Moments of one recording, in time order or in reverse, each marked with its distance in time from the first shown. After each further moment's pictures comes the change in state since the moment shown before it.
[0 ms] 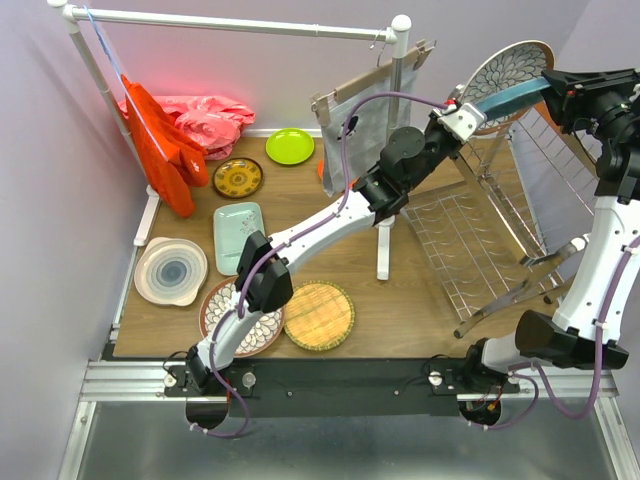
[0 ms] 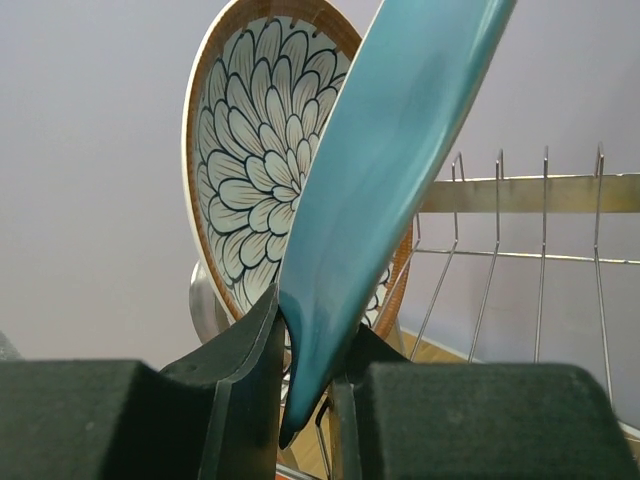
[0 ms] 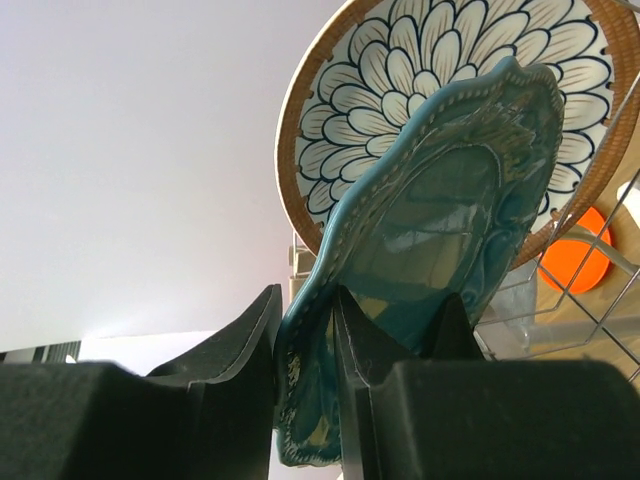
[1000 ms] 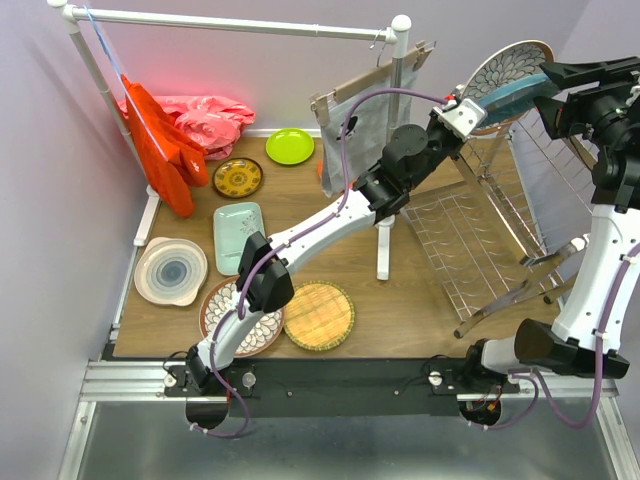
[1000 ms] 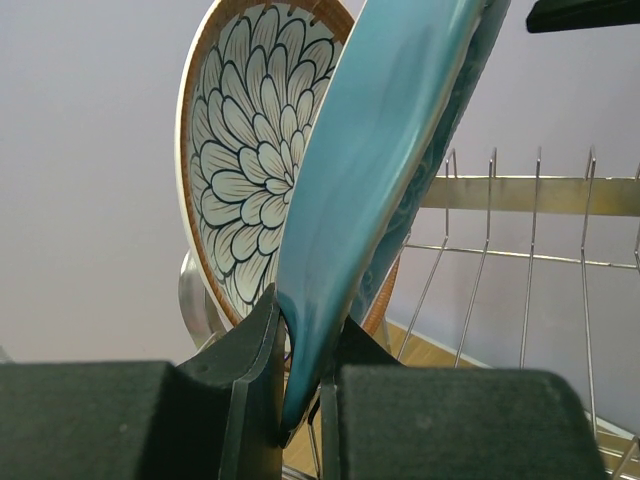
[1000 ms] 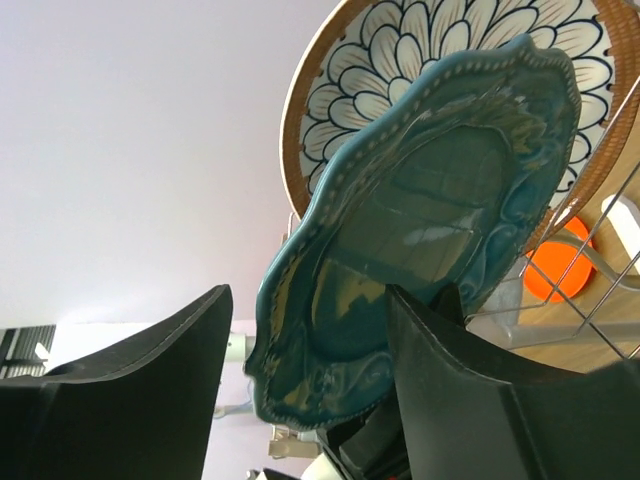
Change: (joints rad) left arm -0.001 0.004 0.036 -0.064 -0.014 -0.055; right arm 0.028 -0.053 -0.047 0.019 0.024 -0.061
